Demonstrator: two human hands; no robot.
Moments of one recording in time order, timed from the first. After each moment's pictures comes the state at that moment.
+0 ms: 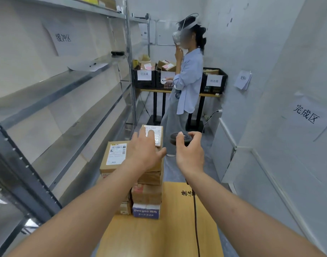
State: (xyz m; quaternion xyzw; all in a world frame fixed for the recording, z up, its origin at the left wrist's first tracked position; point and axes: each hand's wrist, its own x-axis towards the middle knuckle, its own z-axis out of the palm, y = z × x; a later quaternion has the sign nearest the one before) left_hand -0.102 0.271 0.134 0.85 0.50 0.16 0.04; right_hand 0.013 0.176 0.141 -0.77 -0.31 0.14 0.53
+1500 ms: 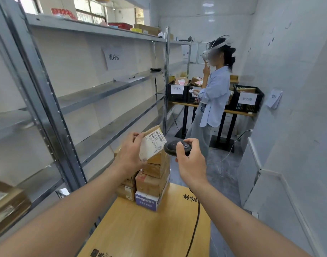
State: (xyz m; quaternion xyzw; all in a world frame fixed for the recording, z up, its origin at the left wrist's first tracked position) left_hand -0.134 0.152 0.131 0.80 0.52 0.29 0.06; right_hand 0.062 0.066 0.143 -0.65 -0.49 0.20 0.54
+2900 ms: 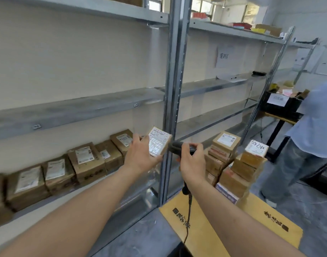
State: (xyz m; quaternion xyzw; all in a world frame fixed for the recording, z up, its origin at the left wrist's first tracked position) left_hand -0.432 -0.036 0.122 0.58 0.76 0.30 0.01; right_hand -0.258 -0.009 0.126 -0.54 -0.55 0.42 0.48
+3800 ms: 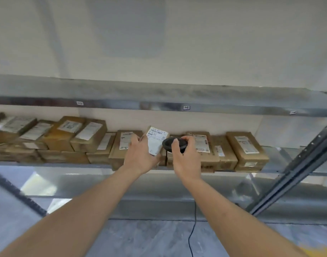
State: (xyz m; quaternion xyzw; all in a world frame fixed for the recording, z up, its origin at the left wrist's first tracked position) left_hand -0.736 -0.282 0.068 0.23 0.93 0.28 0.02; right_hand -0.633 -0.157 0.076 -0.32 -0.79 0.46 0.26
